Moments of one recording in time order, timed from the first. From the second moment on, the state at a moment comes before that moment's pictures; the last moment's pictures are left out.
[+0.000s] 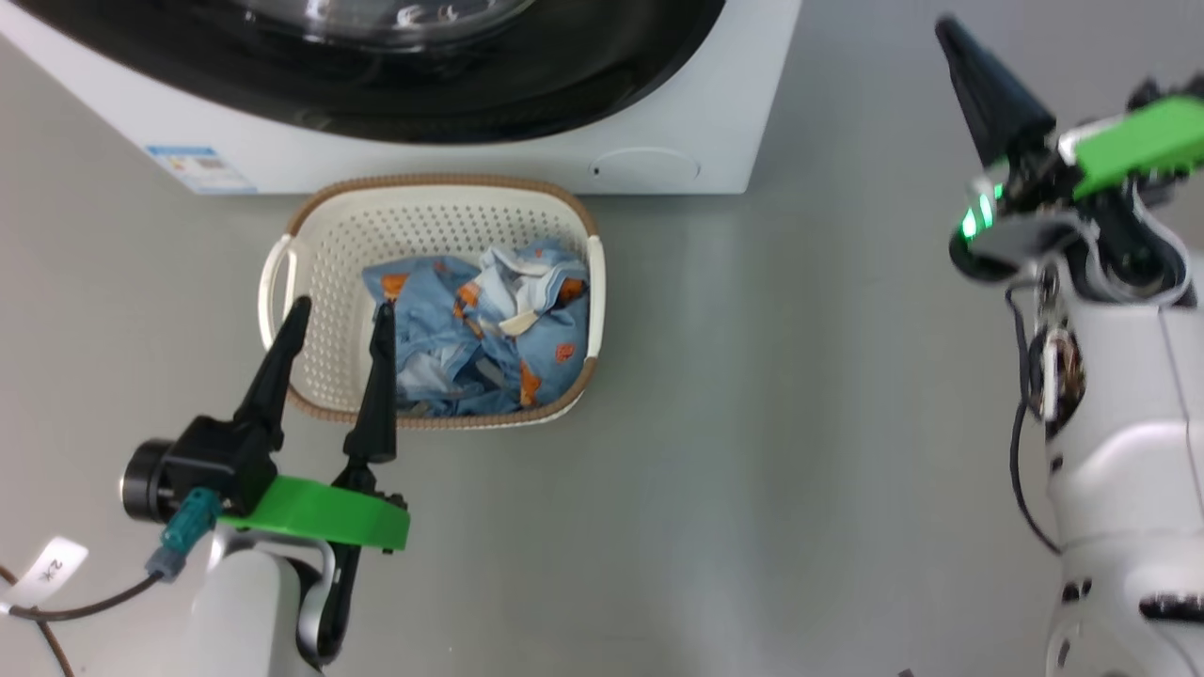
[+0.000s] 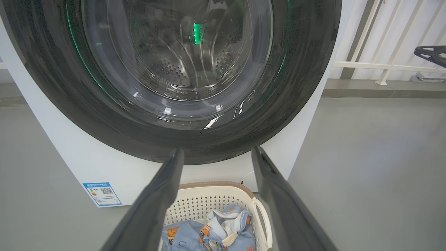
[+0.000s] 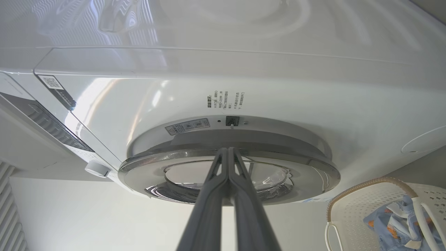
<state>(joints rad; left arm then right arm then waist) -0.35 0.03 -0.14 0.24 -0.18 -0.12 -0.25 -0.93 -0.07 -0.27 0.65 1.43 0.13 0.49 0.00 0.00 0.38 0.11</state>
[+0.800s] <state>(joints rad) -0.48 0.03 -0.18 0.21 -0.21 -0.12 -0.25 -1.50 -0.10 -0.19 0.97 1.36 0.13 0.59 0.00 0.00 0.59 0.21</state>
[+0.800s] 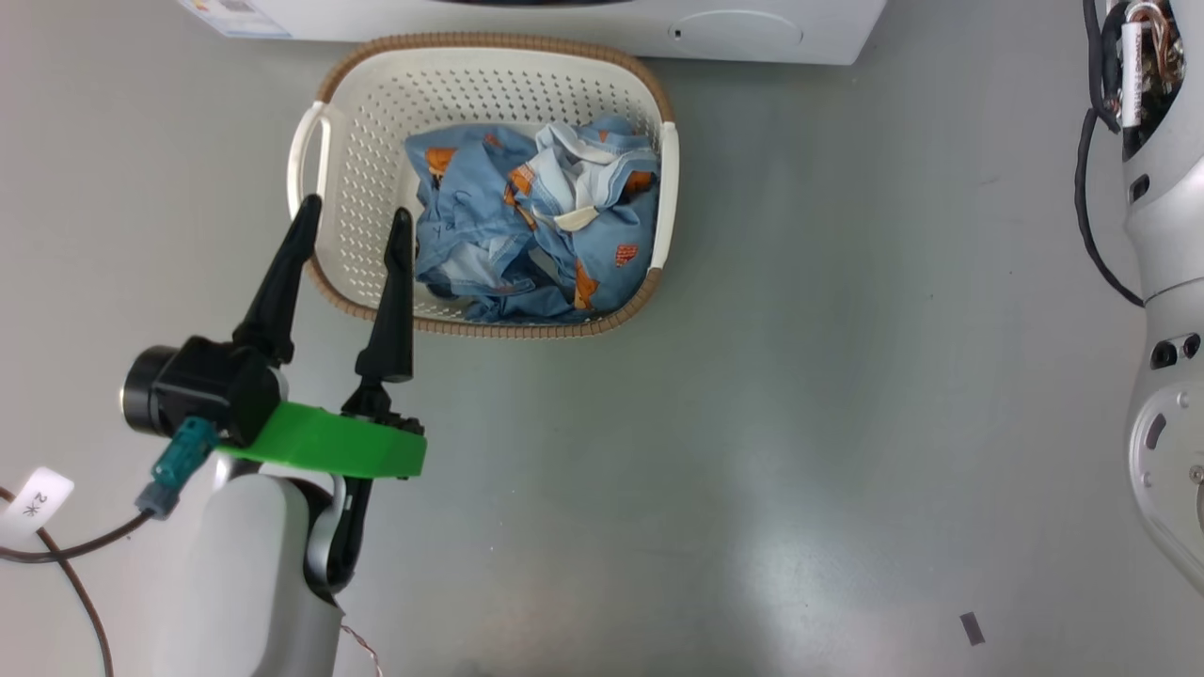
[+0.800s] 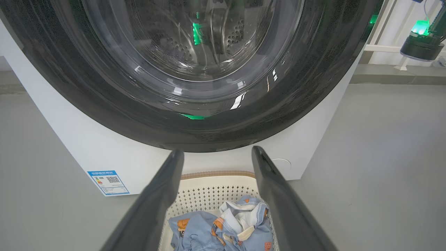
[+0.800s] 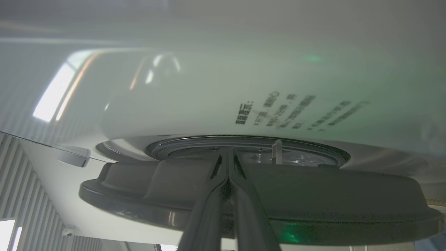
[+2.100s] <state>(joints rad) -0.49 0.02 -0.19 0.24 -0.23 -0.09 -0.25 -1.36 -0.11 -0.14 0.89 1.32 0.13 0.84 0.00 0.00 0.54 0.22</state>
